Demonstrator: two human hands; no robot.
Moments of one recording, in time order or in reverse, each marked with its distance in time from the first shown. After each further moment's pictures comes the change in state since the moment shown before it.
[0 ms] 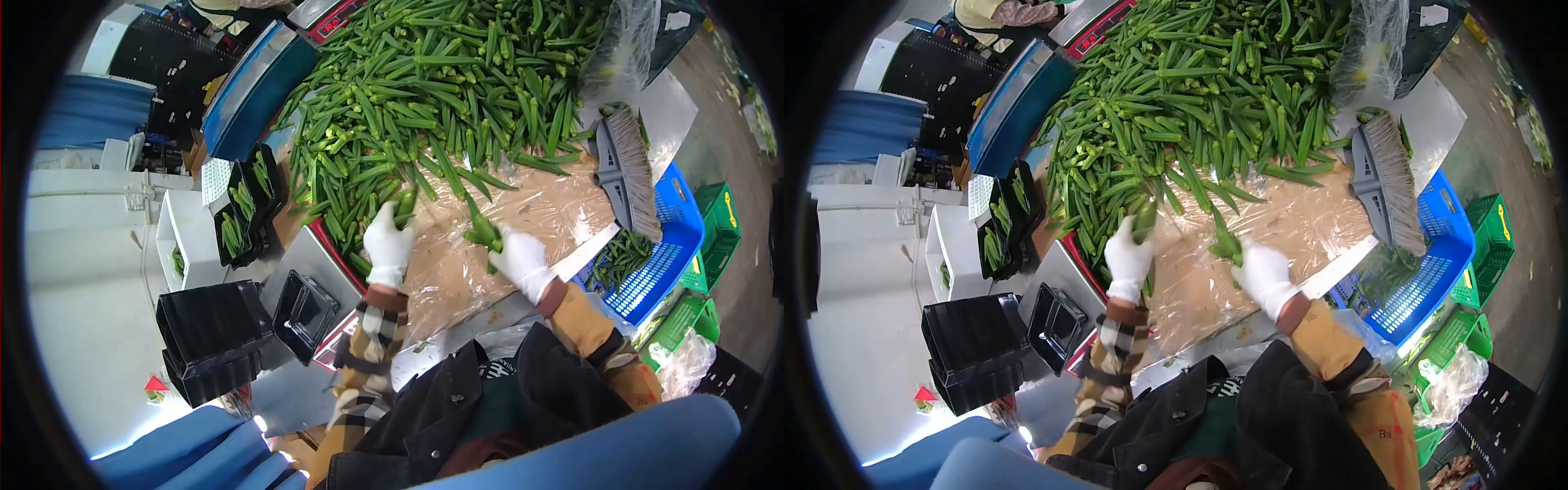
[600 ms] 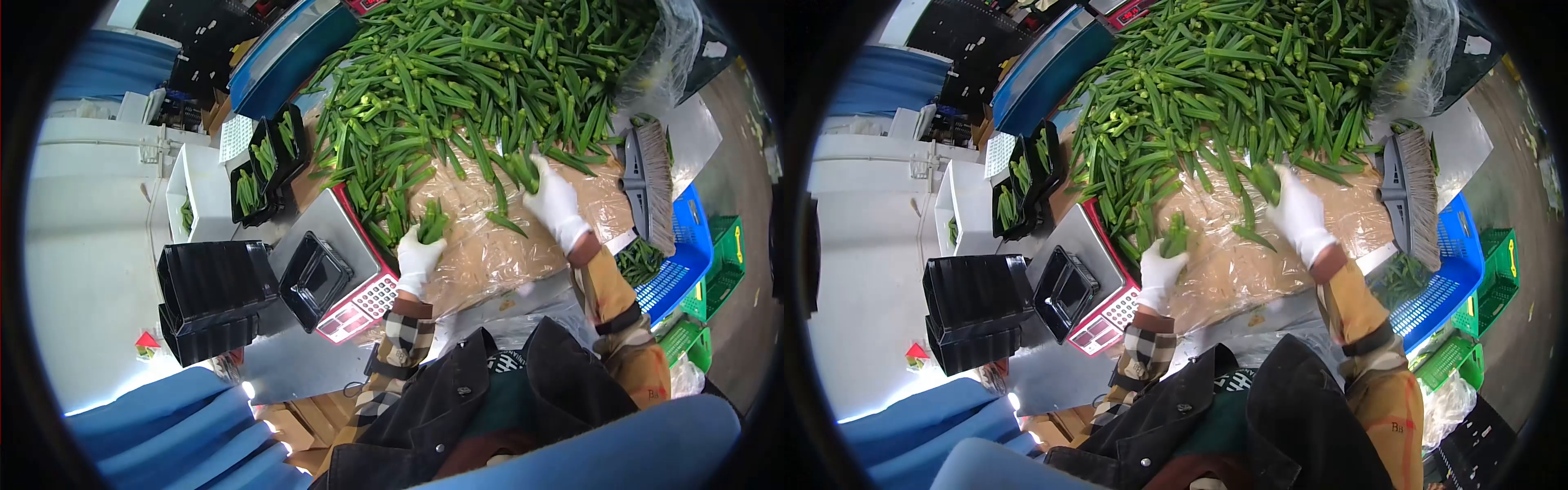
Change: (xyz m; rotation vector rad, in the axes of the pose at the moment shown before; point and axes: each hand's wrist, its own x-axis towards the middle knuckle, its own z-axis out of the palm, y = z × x) left_hand -0.081 -0.025 0.003 -0.245 -0.198 -0.489; right_hand 0.053 -0.008 -0.041 0.043 0.263 -0.066
